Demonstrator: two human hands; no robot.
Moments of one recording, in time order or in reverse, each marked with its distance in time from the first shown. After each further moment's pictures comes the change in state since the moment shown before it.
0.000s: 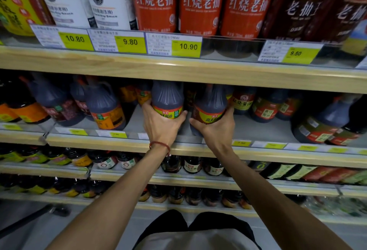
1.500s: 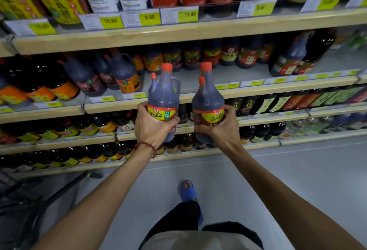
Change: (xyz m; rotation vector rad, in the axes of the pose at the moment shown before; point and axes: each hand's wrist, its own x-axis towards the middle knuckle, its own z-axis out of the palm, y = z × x) left_hand -0.085 0.031 -0.210 0.192 -0.418 -0.117; right_hand -0.206 -0.084 -0.089 0.016 -0.178 0.308
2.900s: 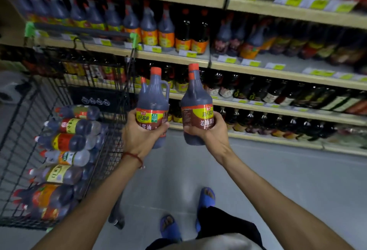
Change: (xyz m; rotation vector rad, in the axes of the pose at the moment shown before) left_hand -0.158 -0.307 -0.500 -0.123 0.195 -0.141; right_hand -0.419 -0.119 0.372 0.107 -0.290 0.062
